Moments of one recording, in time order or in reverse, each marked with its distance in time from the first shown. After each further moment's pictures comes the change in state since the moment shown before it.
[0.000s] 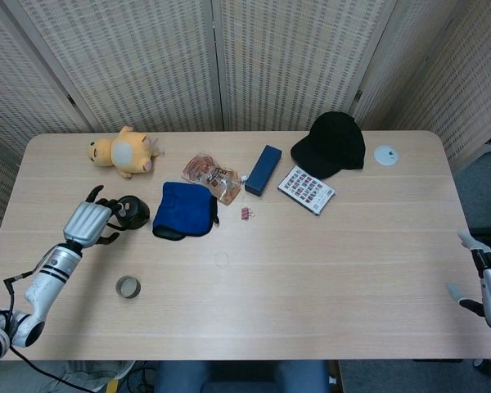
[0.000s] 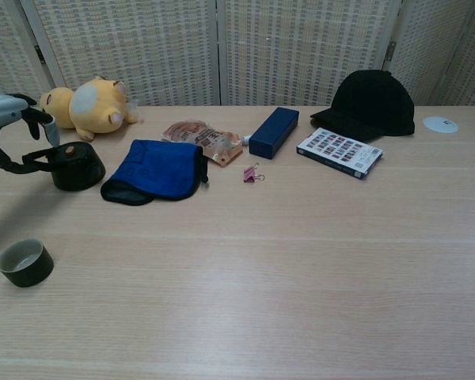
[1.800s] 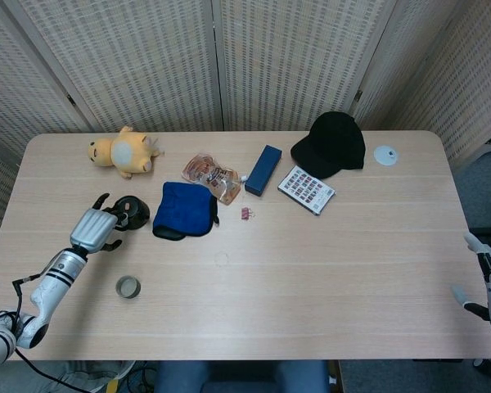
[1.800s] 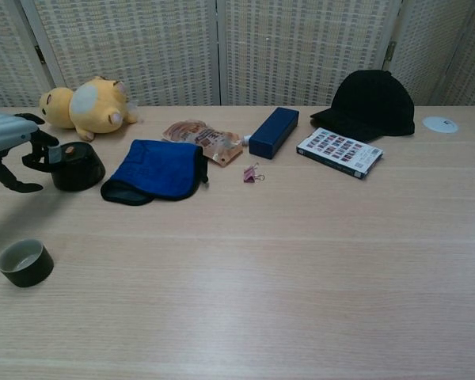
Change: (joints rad) left arm -0.001 -0.054 0.041 0.070 0.029 -0.030 0.003; right arm -0.021 0.003 -0.003 -0.003 0.000 0.017 -0.001
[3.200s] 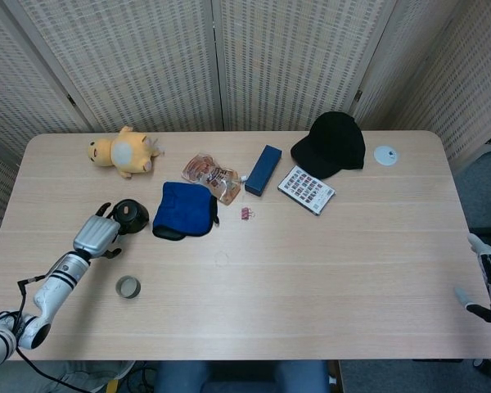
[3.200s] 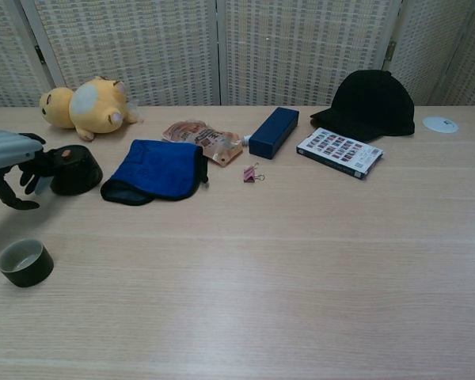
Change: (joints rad) left arm -0.016 0.030 0.001 -0.079 -0.062 -0.130 0.093; right arm -0.011 -0.005 0.003 0.006 0.006 0.008 0.004
